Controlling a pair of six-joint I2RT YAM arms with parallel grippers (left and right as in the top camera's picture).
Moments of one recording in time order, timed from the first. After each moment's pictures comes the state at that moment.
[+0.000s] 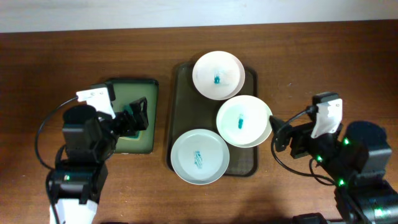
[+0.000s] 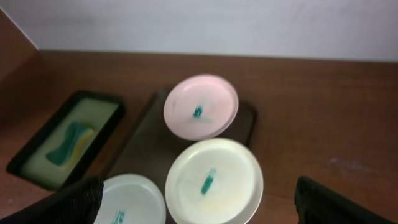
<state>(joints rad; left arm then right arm) -0.06 0.94 0.88 -0.44 0.17 -0.28 0.09 0.74 1.00 -0.74 -0.26 0.07</state>
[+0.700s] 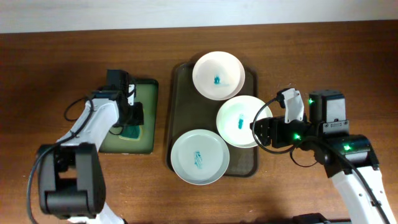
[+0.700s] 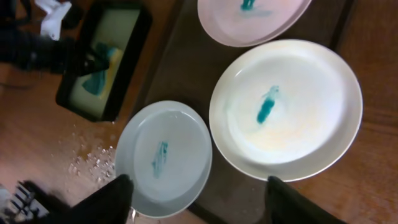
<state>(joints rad) -0.04 1.83 1.18 -0.69 -0.03 -0.10 0.09 1.08 1.01 -0.85 -0.50 0.11</state>
